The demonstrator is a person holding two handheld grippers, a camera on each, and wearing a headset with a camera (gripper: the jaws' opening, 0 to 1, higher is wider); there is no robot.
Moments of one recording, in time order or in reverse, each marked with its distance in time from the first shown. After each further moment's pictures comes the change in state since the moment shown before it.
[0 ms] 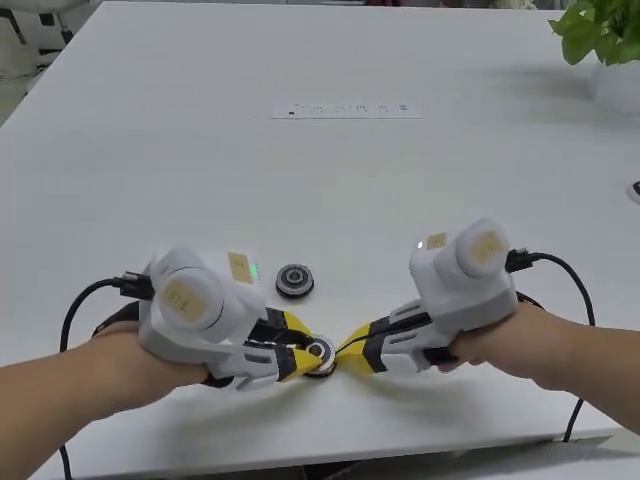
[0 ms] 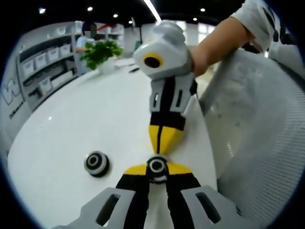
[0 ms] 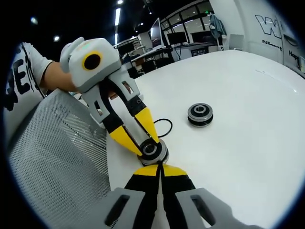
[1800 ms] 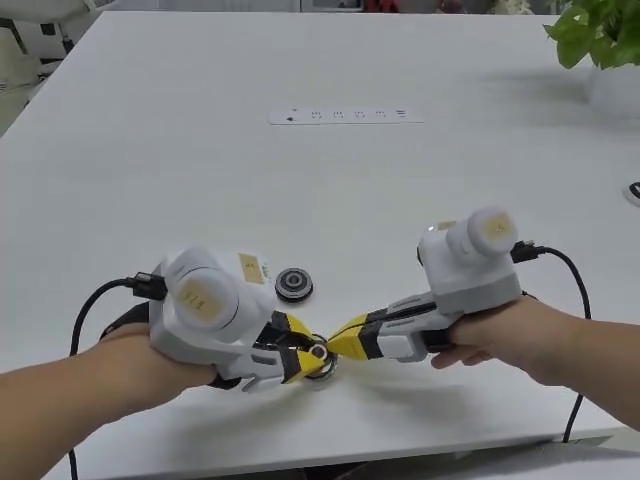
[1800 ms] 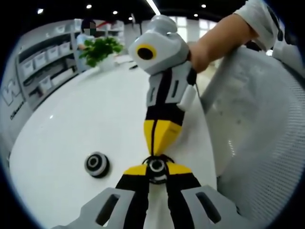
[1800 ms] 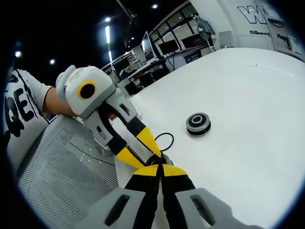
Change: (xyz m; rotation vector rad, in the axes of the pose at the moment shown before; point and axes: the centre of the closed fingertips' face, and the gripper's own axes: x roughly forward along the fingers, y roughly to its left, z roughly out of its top) left arm 0.002 0.000 0.001 0.007 0.041 0.011; right arm -0.004 0.008 0.019 0.103 -0.089 0.045
